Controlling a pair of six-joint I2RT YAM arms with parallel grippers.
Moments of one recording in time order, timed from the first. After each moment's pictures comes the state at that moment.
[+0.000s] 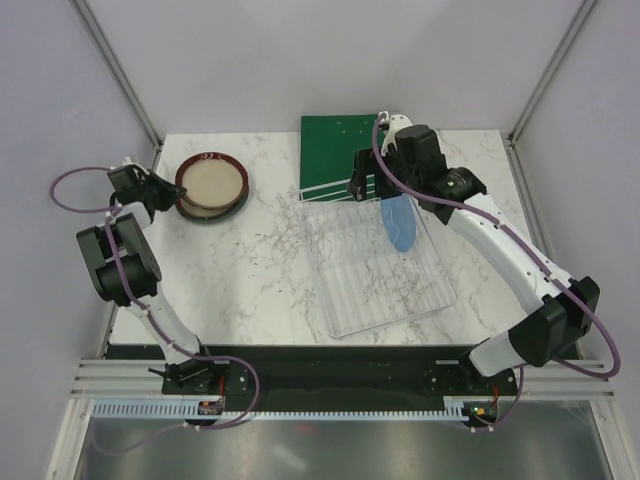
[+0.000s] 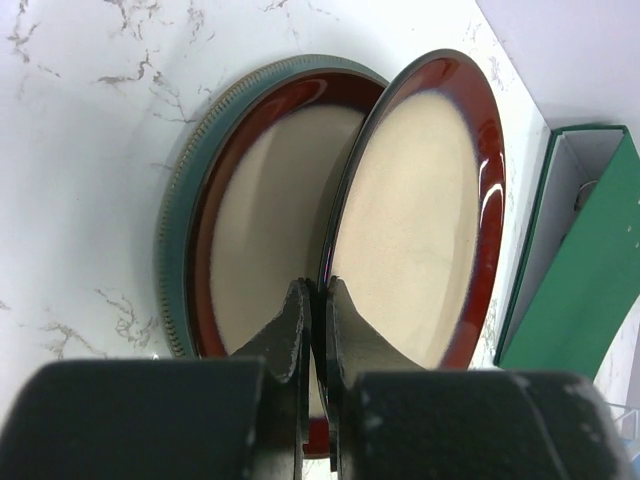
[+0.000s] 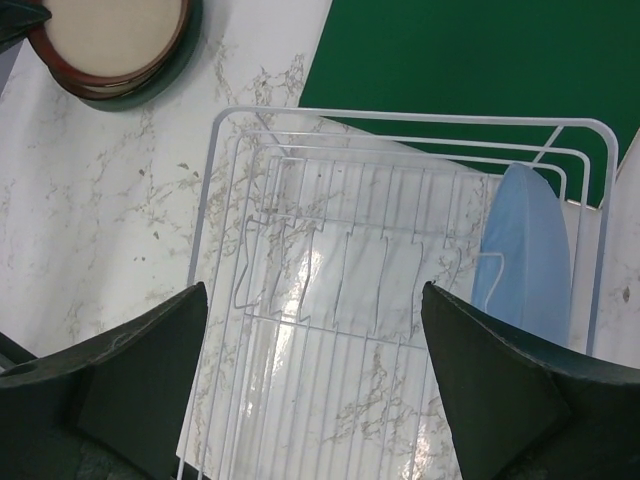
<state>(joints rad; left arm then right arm) 0.43 1.92 1.22 0.11 0.46 -0.55 0.53 1.49 1.53 -0.58 -0.05 0.28</state>
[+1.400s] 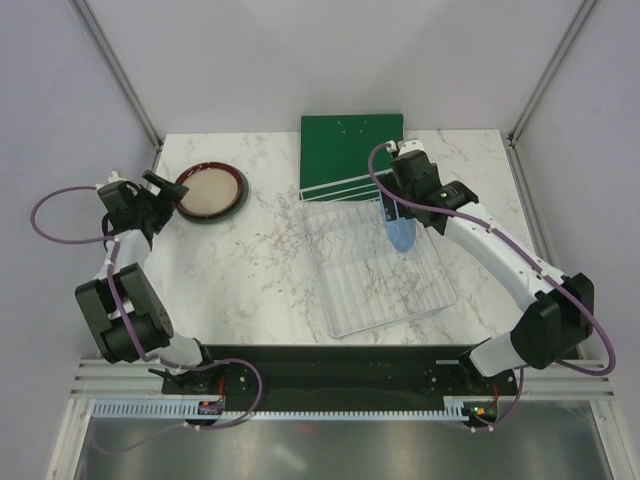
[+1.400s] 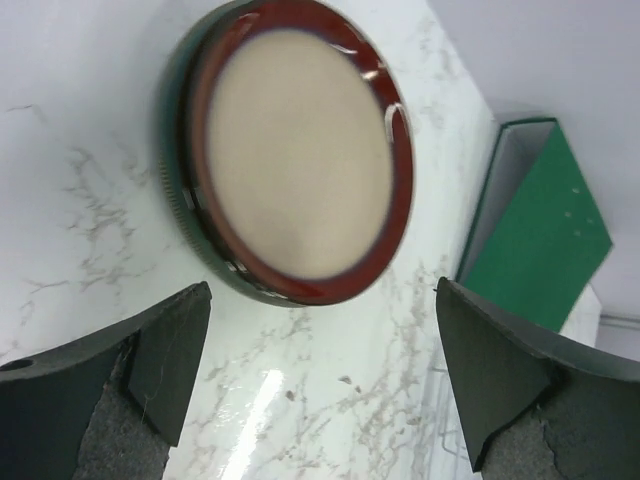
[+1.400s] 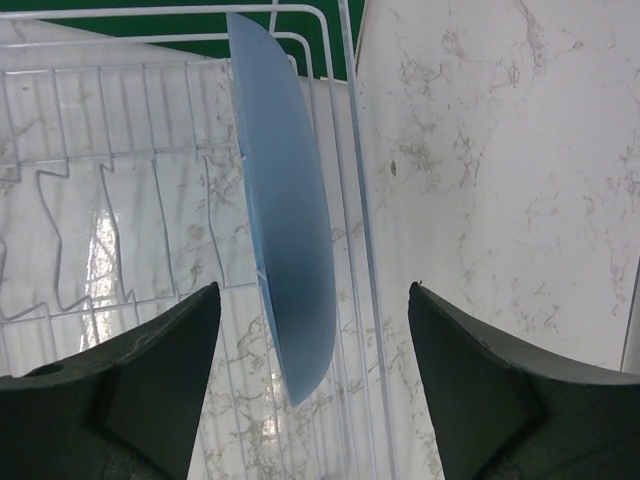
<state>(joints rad) 0.45 1.52 0.93 0.04 0.37 -0.63 0.51 1.46 1.35 -0.69 0.40 0.16</state>
